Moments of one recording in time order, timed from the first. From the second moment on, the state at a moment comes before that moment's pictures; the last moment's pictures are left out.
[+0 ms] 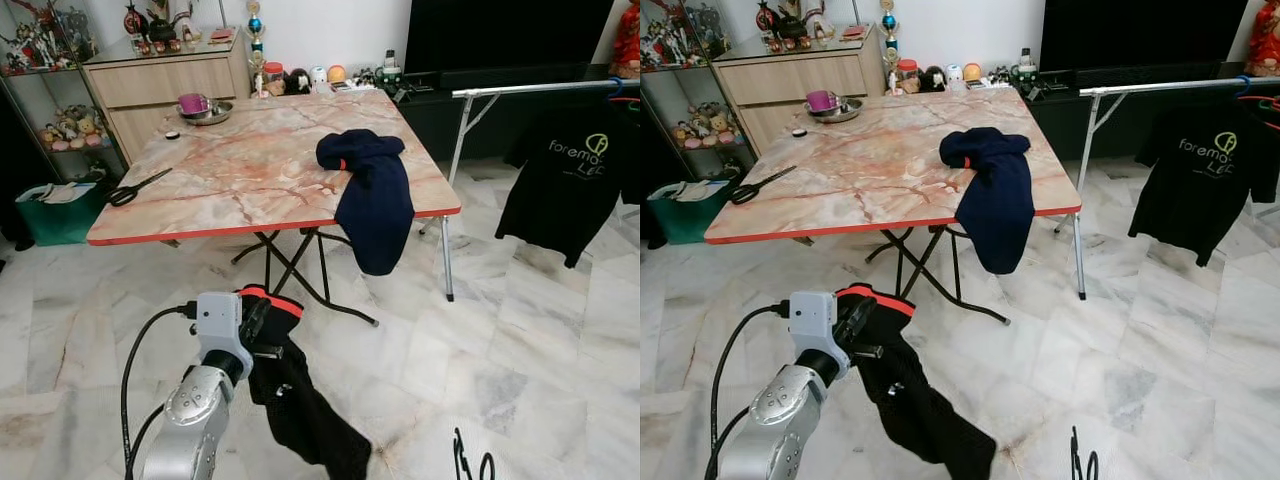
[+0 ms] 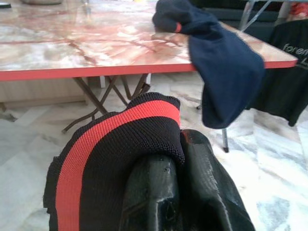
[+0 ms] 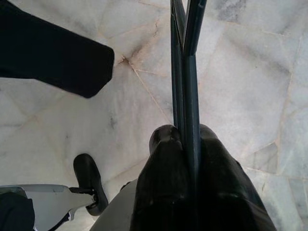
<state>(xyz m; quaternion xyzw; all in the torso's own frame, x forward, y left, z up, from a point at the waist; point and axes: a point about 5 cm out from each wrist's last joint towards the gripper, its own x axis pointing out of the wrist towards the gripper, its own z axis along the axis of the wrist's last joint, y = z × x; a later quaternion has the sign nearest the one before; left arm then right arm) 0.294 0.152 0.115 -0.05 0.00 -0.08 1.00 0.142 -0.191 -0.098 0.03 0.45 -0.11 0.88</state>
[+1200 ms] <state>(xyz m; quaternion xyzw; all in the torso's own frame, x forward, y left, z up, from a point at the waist) 0.367 0.152 0.217 -0.02 -0.14 -0.10 0.99 0.151 -0.187 -0.095 0.03 0.44 -0.10 0.89</state>
